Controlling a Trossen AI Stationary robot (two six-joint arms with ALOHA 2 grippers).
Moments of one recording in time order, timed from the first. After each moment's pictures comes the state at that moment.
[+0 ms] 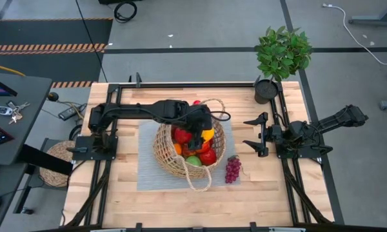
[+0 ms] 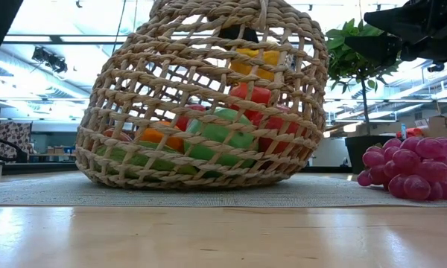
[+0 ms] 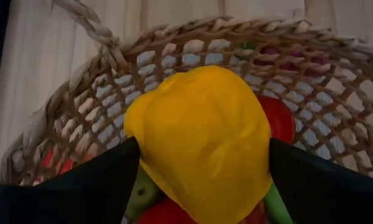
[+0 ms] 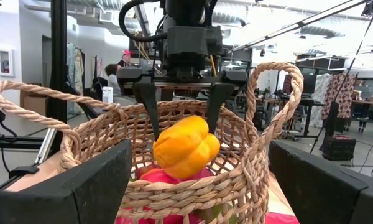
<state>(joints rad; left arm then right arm) 0.02 1.92 1.88 -0.95 -0.07 0.05 0.26 0.39 0.01 0.61 0.35 -0.18</state>
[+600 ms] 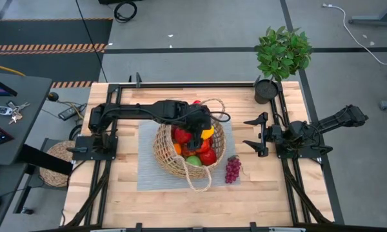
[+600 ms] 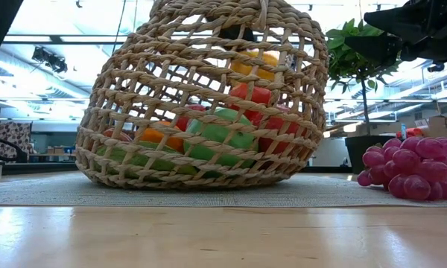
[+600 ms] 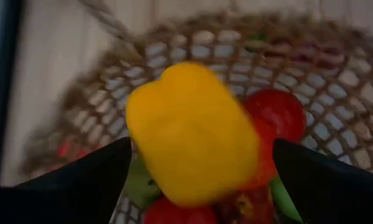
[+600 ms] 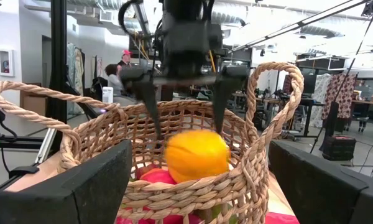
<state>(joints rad) 0.01 1.92 1.90 -0.98 -0.11 0.06 0.26 0.39 0.01 0.61 0.35 -0.18</state>
